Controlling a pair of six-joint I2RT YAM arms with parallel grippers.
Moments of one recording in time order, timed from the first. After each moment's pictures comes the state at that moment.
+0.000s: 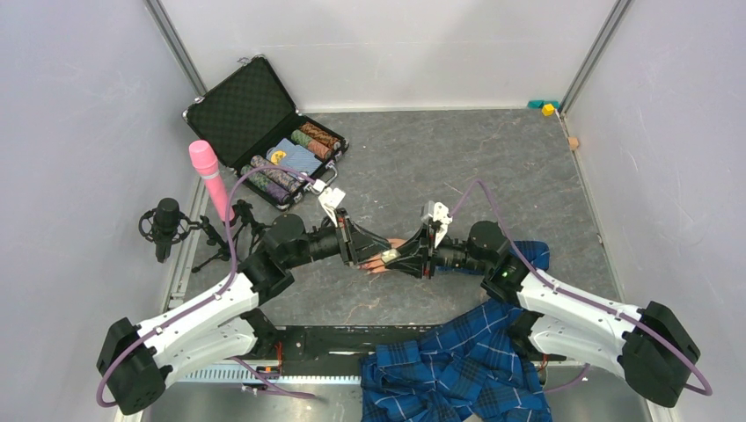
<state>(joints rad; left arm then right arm) -0.79 0.87 0.53 0.30 0.45 -0.70 0.82 0.96 0.43 0.51 -0.59 0.26</state>
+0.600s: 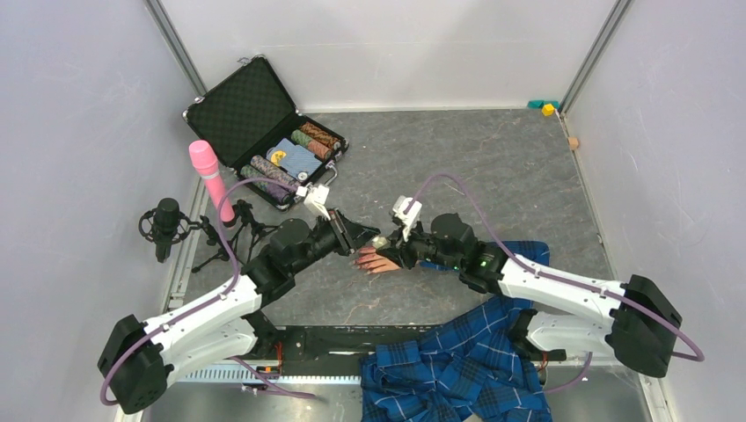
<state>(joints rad) -0.78 0.88 0.45 0.30 0.13 -0.85 0.93 1.12 0.62 0.22 -0.20 0.09</state>
